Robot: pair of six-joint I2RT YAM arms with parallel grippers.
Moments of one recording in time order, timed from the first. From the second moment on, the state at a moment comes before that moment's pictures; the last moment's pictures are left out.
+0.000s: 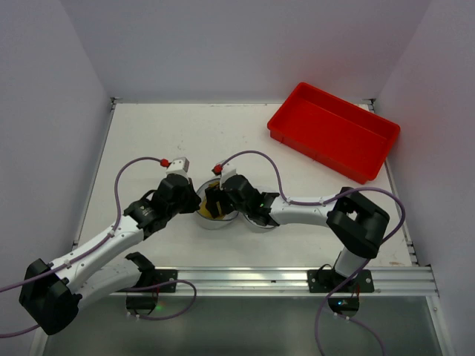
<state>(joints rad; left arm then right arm) -0.65 0.94 0.61 -0.38 -0.20 -0.67 1.03 1.71 0.95 0.18 0.16 0.40</state>
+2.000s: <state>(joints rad) -0.55 1.01 0.61 -0.39 -0.18 -0.65 0.27 1.34 1.56 -0.25 0.00 0.33</state>
